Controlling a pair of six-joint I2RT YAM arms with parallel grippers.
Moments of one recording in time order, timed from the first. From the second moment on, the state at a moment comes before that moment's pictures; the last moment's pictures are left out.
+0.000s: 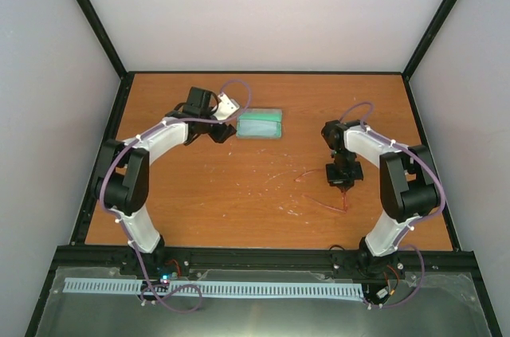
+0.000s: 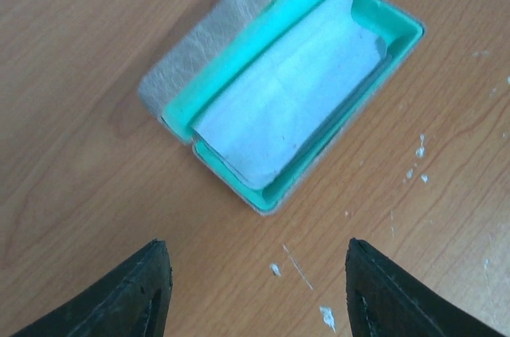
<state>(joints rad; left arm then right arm) -0.33 1.75 1.18 -0.30 0.29 0.44 0.28 1.71 1.06 -1.14 0.10 0.29</state>
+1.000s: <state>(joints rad) -0.31 1.88 1.89 -0.16 0.77 0.15 0.17 1.70 1.53 -0.81 -0.50 0.27</state>
